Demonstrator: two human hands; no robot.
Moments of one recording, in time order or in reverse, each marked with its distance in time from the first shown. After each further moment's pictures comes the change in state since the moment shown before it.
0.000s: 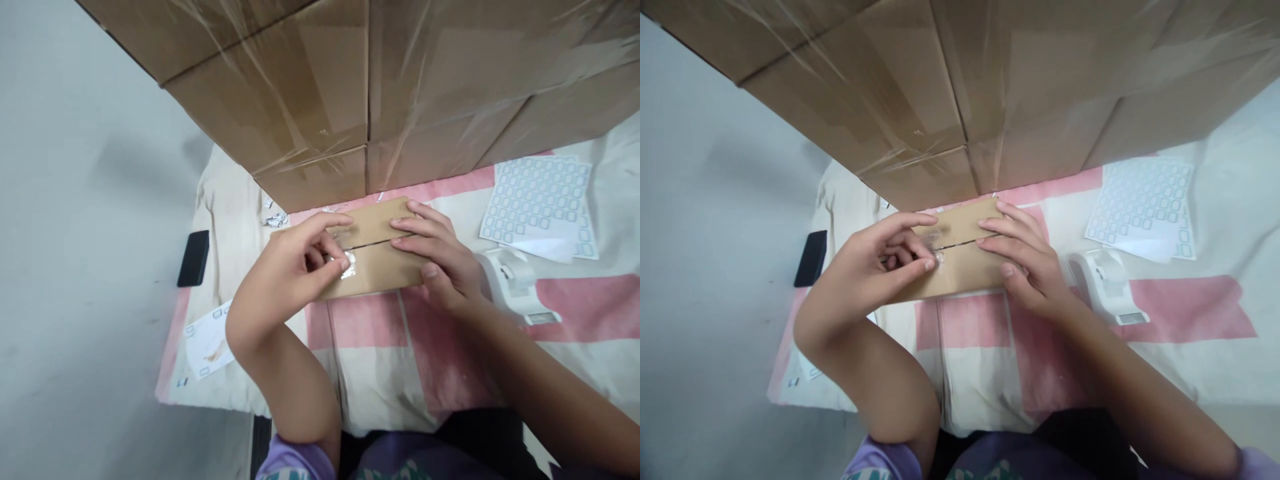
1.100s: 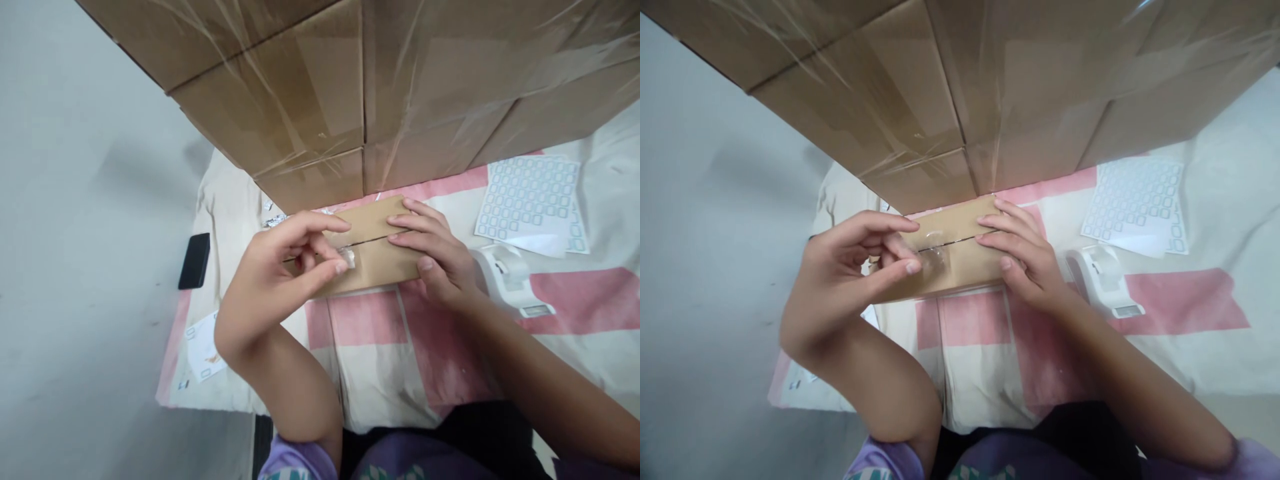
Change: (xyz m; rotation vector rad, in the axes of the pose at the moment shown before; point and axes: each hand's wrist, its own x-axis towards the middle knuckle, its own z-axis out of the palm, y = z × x) left_hand -0.012 0.005 -0.005 -0.027 0.121 0.112; right_hand 0.000 0.001 0.000 -0.009 0.006 -0.007
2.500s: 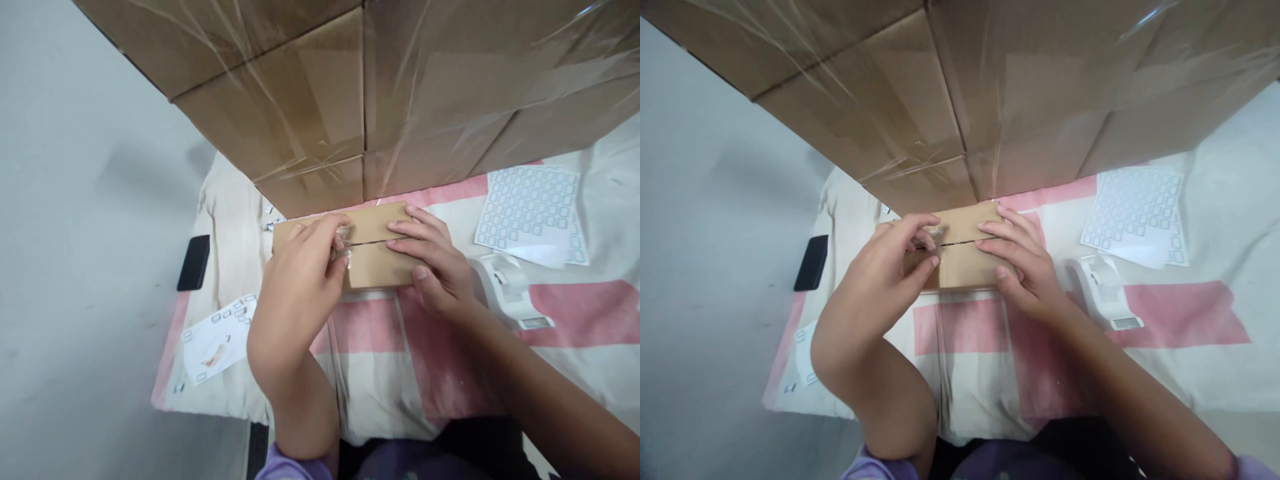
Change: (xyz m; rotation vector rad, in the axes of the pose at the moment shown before) left_hand 0.008 0.011 0.032 0.541 0.022 -0.154; right_hand 0.002 -0.004 0.000 -0.018 -0.007 0.003
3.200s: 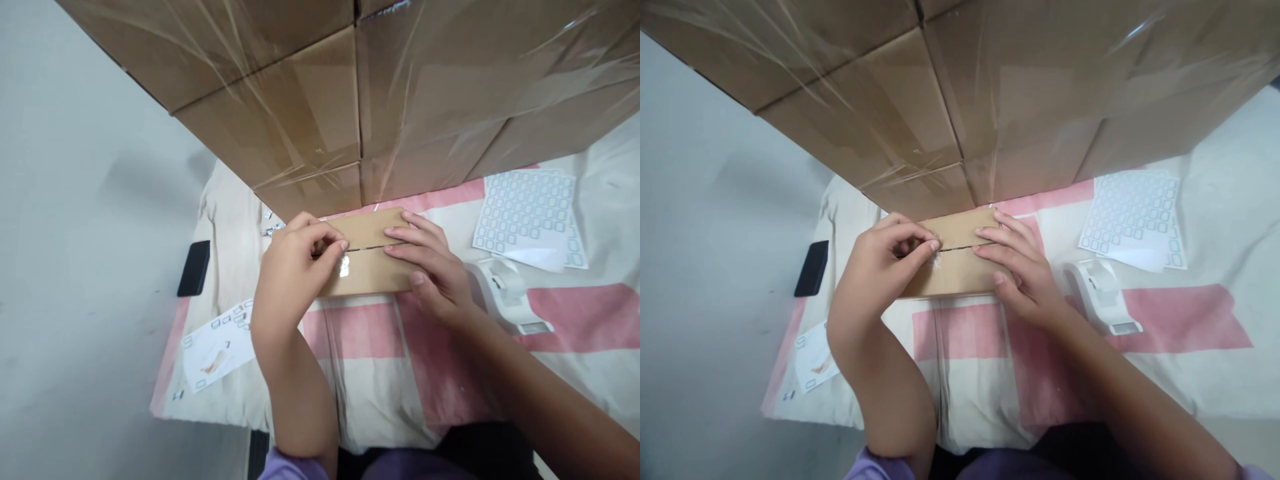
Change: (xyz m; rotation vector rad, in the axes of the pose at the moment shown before) left_hand 0.019 -0.016 0.006 -0.164 0.100 -0.034; right_hand 0.000 0.000 -0.003 -0.009 -0.027 0.000
